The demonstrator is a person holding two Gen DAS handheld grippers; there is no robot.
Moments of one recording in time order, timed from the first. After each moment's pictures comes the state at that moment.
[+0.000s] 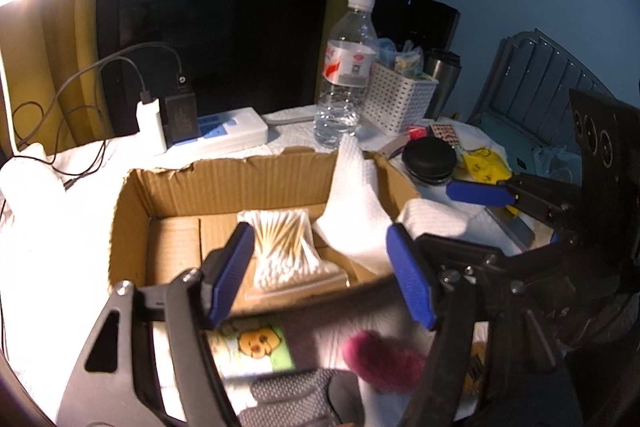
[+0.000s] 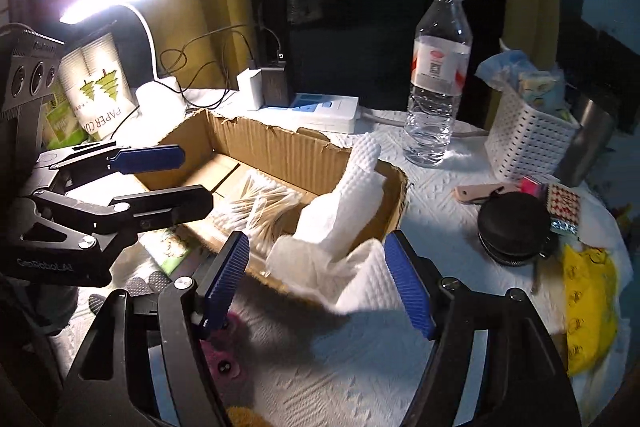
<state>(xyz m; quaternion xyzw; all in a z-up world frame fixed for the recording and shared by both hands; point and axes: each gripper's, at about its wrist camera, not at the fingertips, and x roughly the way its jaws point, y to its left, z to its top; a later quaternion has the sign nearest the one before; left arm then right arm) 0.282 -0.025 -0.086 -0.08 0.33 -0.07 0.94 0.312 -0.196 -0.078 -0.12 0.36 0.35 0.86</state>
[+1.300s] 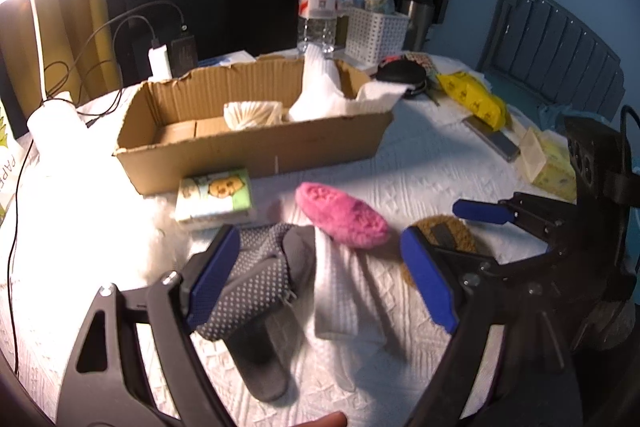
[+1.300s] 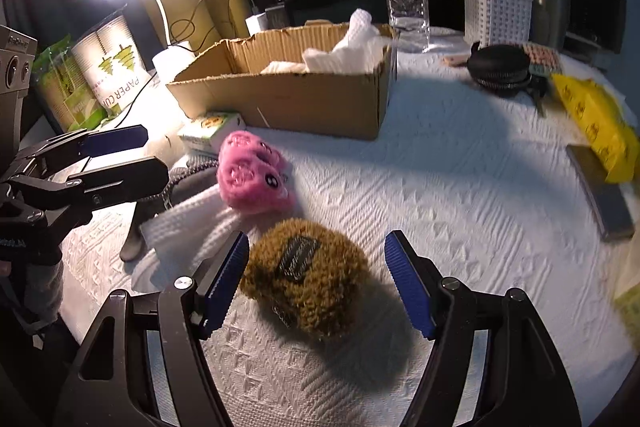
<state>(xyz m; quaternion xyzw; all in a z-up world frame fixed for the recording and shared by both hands) 0.187 -0.070 -0.119 -0.03 0.39 -0.06 0.92 0.208 -0.257 -0.140 -0.04 0.42 0.33 0.85</state>
